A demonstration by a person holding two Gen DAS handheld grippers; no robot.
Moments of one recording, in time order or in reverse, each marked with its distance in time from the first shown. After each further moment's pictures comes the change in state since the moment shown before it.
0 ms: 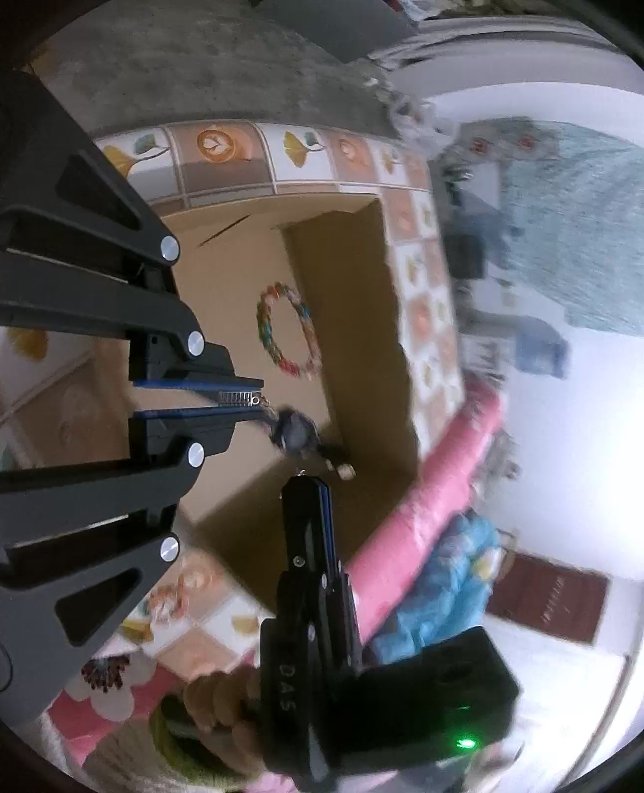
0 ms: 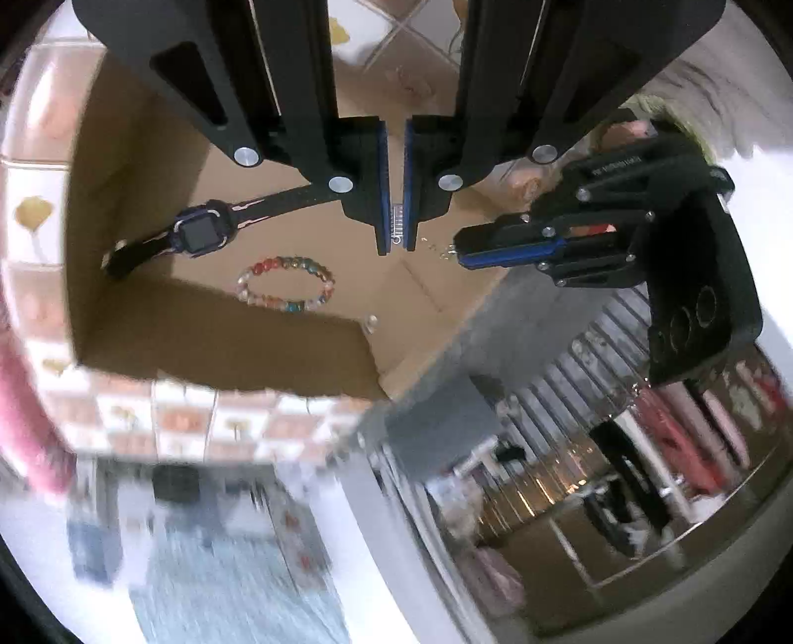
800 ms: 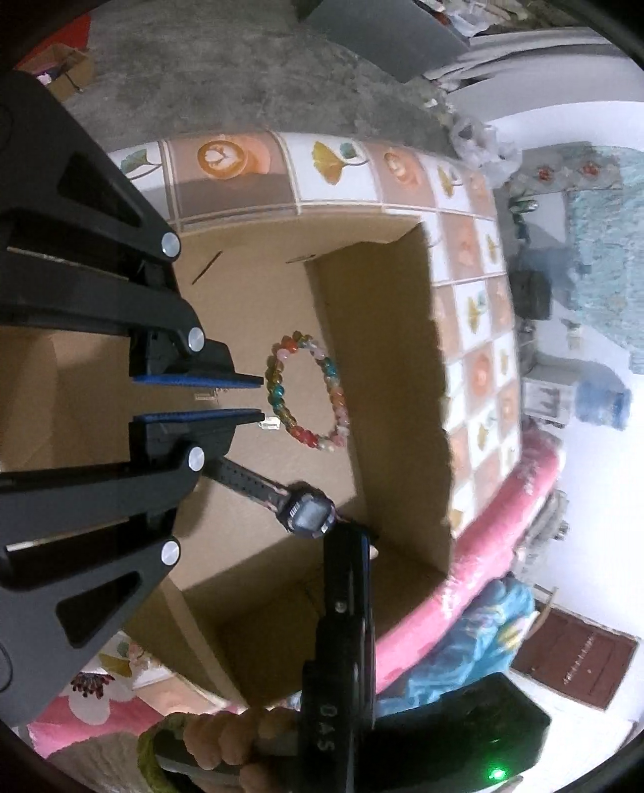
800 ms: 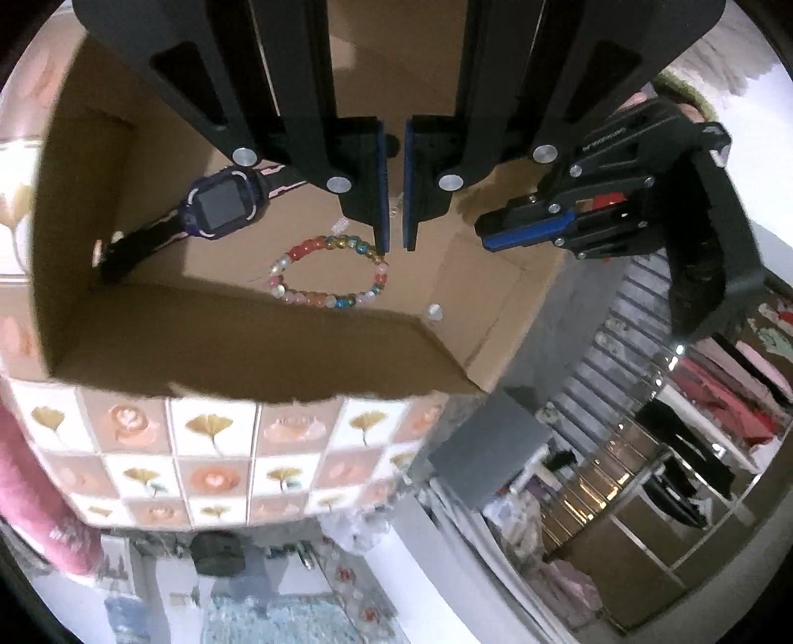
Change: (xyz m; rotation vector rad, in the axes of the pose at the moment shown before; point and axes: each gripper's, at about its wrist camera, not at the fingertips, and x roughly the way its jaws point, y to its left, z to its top) left arm 0.043 0.035 0.020 -0.086 0.135 0.066; right arm 0.035 -0.048 0.033 0.158 0.075 -0.028
